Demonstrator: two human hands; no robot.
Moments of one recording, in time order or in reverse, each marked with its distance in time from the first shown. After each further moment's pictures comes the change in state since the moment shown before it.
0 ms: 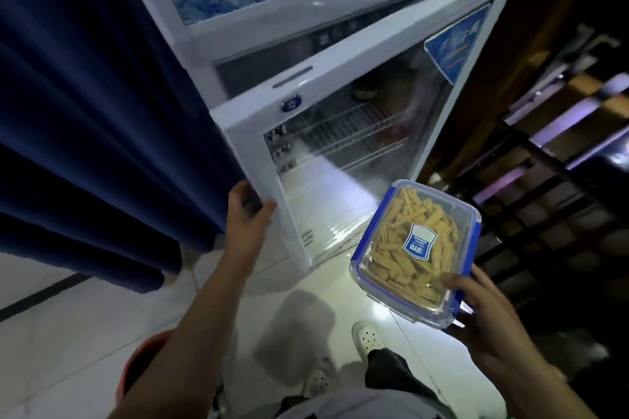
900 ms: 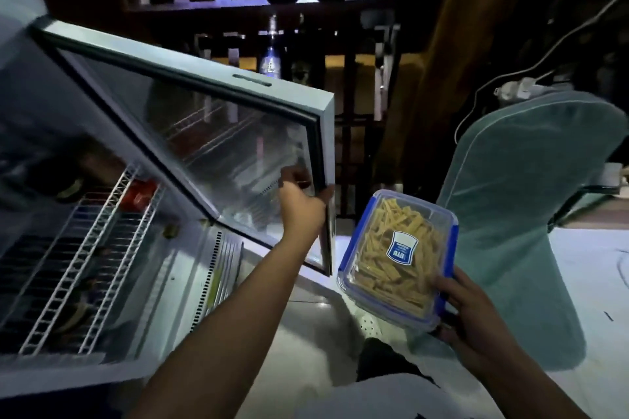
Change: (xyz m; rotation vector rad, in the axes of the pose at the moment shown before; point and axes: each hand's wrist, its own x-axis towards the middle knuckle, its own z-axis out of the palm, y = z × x) left_hand -0.213 0.017 0.384 0.245 -0.869 0.175; right_hand -0.179 0.139 -0.161 0.649 0.716 -0.208
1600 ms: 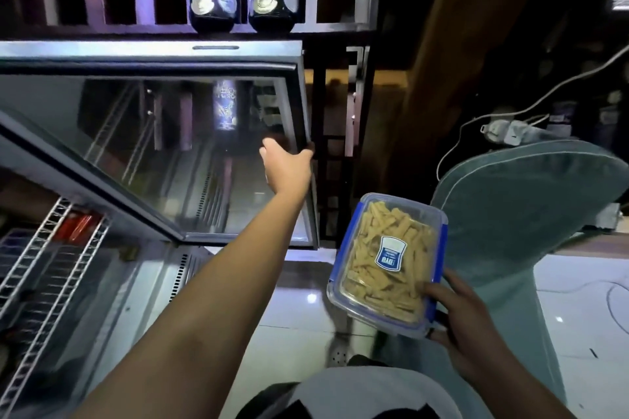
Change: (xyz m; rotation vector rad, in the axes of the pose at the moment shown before) left_hand 0.164 0.059 0.138 0.172 0.258 -0.083; right_hand 0.128 -0.107 -0.035 -0.099 0.058 0.032
